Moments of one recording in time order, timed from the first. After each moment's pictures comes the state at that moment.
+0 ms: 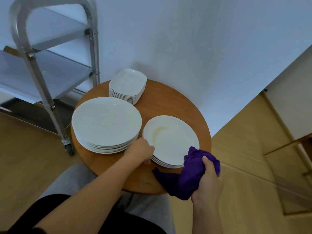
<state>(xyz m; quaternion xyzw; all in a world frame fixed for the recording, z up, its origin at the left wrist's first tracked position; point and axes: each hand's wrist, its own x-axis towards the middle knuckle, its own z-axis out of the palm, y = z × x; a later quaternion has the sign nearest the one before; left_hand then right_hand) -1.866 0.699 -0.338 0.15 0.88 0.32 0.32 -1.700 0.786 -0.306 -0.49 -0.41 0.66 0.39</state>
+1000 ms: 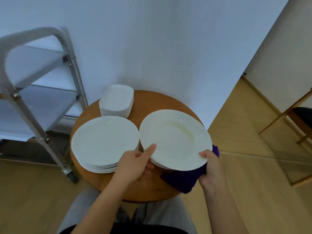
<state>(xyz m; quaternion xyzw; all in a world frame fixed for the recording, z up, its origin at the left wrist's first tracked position) -1.840 0.633 -0.269 0.13 0.78 0.51 0.33 -1.714 0.788 -0.289 -0.46 -0.32 0.74 0.36</state>
